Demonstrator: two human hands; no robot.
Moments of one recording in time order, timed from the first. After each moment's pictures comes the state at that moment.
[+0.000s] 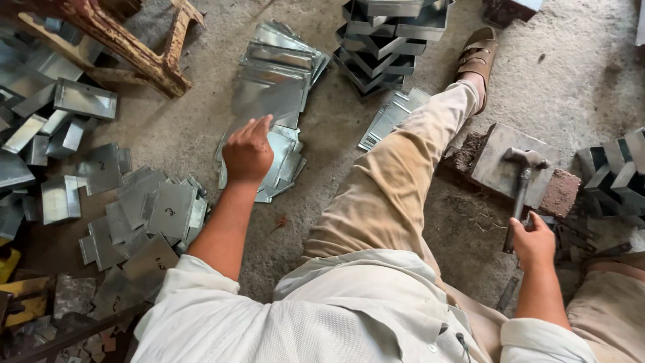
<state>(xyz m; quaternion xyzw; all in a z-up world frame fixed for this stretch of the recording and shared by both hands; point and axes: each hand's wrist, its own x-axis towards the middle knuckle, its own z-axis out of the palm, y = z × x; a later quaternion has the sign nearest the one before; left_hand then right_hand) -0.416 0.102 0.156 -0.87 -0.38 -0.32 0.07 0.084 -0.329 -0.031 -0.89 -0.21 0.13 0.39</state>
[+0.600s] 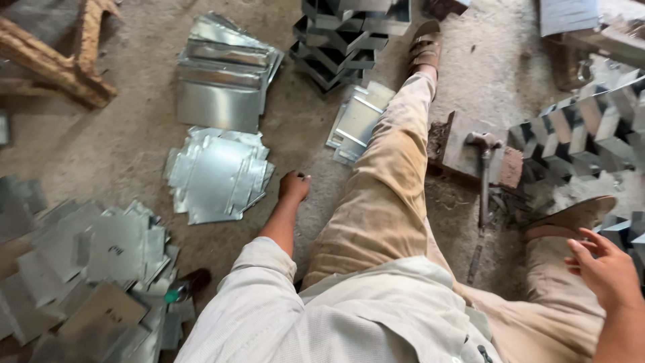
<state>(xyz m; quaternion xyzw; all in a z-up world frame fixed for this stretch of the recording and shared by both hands) -0.315 0.078 -0.136 -0.72 -0.57 0.00 -0.41 0.075 -0.480 0.131 -0.90 -0.09 0.19 0.39</state>
